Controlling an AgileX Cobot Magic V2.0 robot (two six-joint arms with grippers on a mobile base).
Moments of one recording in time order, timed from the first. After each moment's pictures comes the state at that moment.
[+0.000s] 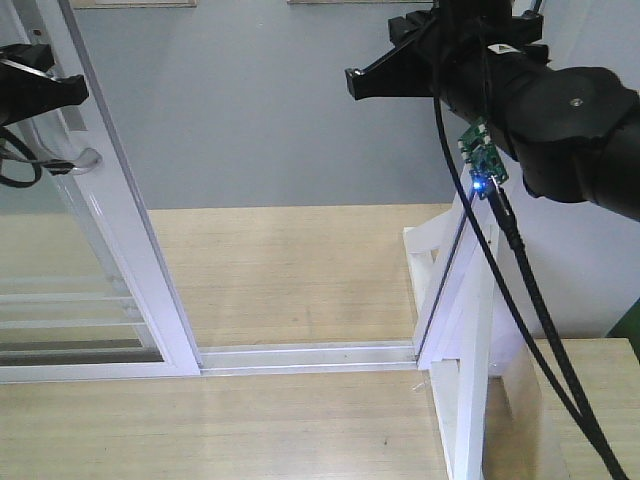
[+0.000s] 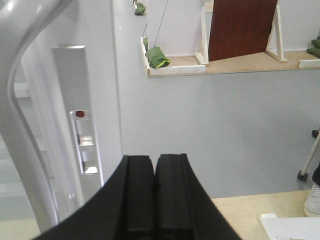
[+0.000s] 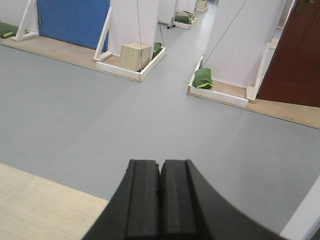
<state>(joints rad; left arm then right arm) -0.07 1.37 -0.85 0.08 -0.25 -0.08 0.55 1.51 -1.11 1.17 -0.29 -1.24</state>
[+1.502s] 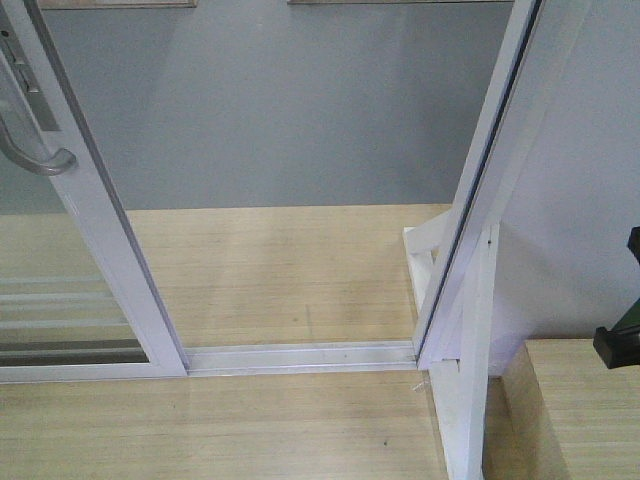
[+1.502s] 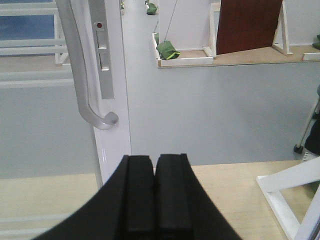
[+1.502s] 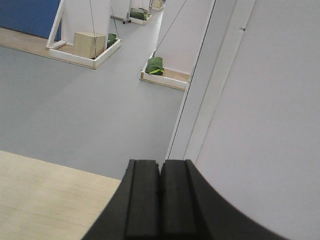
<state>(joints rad) -0.07 0.27 -0.29 0.08 0.31 -0.08 0.55 0.48 -0.29 1.77 -0.41 -1.93</state>
